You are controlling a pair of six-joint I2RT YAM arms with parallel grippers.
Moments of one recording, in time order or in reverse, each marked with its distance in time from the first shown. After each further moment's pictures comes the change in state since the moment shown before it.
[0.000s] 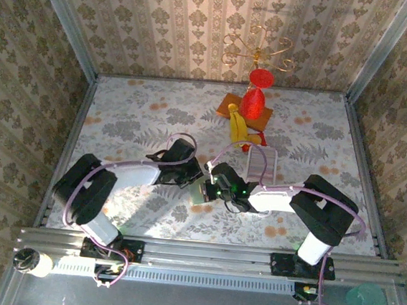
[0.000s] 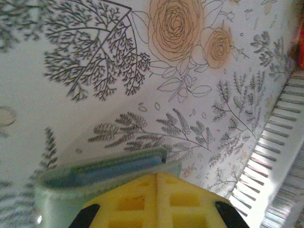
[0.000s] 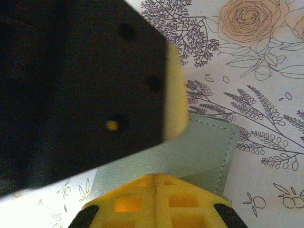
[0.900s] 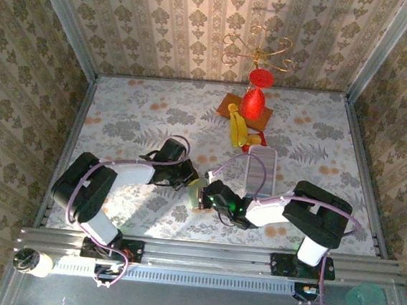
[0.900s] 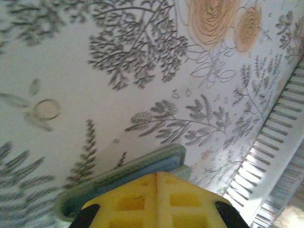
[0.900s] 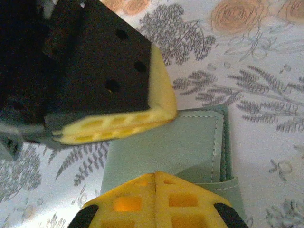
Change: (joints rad) left arm 0.095 -0.033 -0.066 -0.005 0.157 0.072; right arm 0.159 0.008 -0.122 0.211 0.256 0.194
